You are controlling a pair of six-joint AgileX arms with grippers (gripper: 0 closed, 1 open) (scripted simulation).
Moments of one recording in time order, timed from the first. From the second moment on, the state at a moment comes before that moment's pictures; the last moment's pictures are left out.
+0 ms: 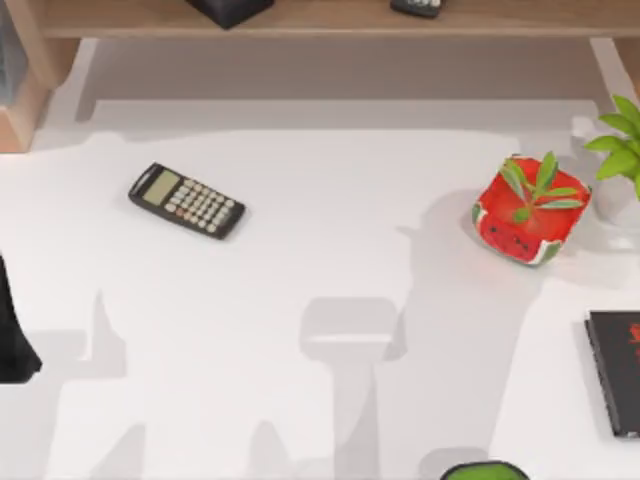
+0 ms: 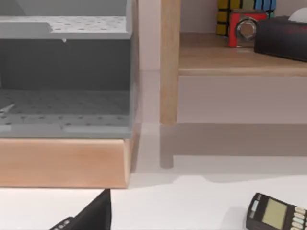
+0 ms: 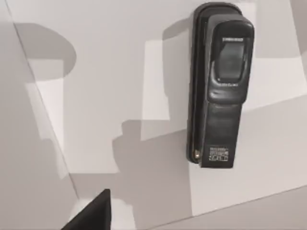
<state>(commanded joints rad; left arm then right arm) 0.00 0.00 0.00 0.00 0.00 0.00 -0.36 2.34 2.28 -1.32 0.01 -0.04</state>
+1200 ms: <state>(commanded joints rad) 0.00 0.00 0.00 0.00 0.00 0.00 -0.37 2.56 2.46 -1.37 0.00 -0.05</state>
